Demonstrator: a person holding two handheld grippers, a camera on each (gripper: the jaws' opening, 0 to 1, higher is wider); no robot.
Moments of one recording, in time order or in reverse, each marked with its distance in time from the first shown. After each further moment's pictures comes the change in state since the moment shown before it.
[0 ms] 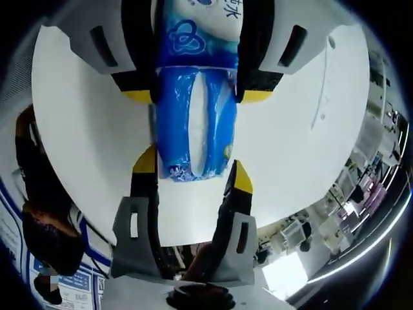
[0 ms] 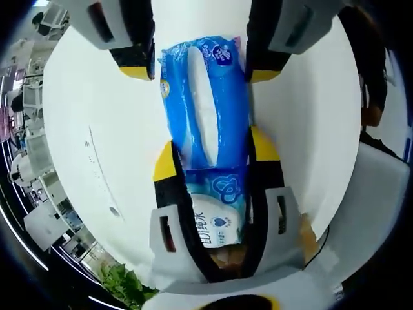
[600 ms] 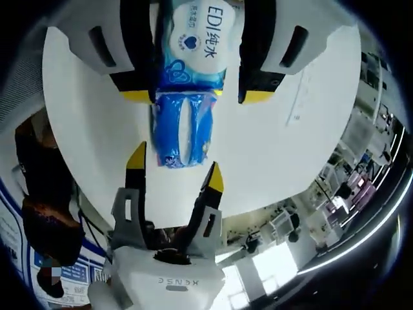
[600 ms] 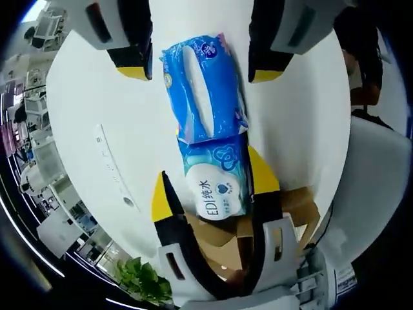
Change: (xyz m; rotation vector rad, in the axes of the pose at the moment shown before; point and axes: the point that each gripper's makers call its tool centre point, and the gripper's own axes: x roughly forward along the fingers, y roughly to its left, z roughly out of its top) left arm -0.069 0.015 0.006 -0.007 -0.075 0.066; right arm -0.032 0.006 0.028 0.098 -0.059 -0.045
